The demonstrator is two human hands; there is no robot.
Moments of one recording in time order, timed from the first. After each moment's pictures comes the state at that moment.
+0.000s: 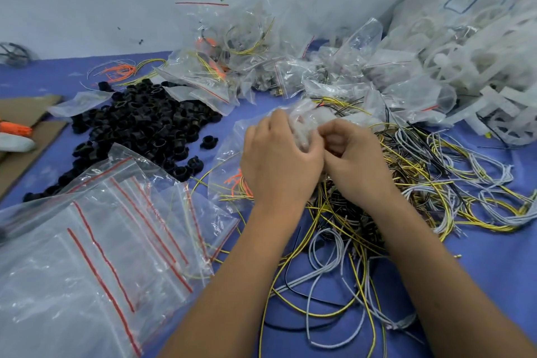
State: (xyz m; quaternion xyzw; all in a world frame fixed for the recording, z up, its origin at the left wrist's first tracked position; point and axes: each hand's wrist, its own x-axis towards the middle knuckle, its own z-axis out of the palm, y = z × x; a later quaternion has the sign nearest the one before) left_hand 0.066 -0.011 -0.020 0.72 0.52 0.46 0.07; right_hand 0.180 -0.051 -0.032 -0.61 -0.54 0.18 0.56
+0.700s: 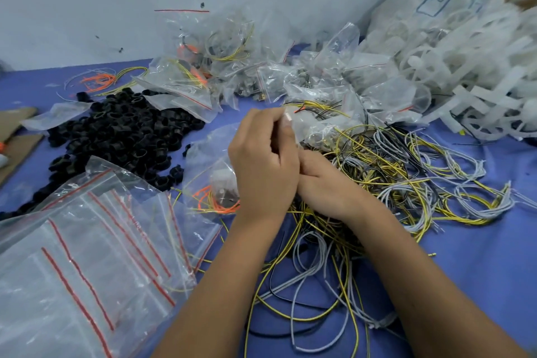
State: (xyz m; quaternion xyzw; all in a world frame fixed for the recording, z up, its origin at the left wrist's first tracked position) left_hand 0.065 -0.013 -0.015 0.69 0.32 0.64 0.13; right_hand 0.164 -0.057 -0.023 -0.54 -0.66 0.29 0.43
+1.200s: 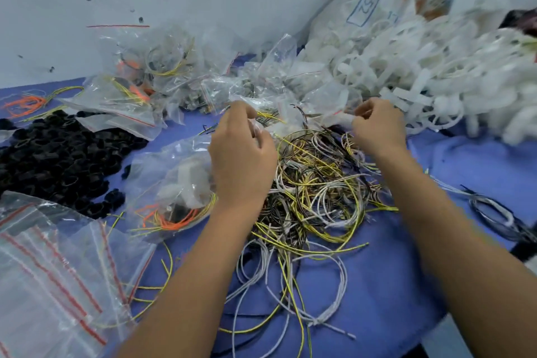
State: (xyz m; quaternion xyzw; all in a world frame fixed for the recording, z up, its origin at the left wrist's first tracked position) left_hand 0.122 -0.018 -0.001 0.75 0.36 0.53 0.16; right_hand 0.346 -0.088 -0.003 -0.86 -0.31 -0.02 0.40
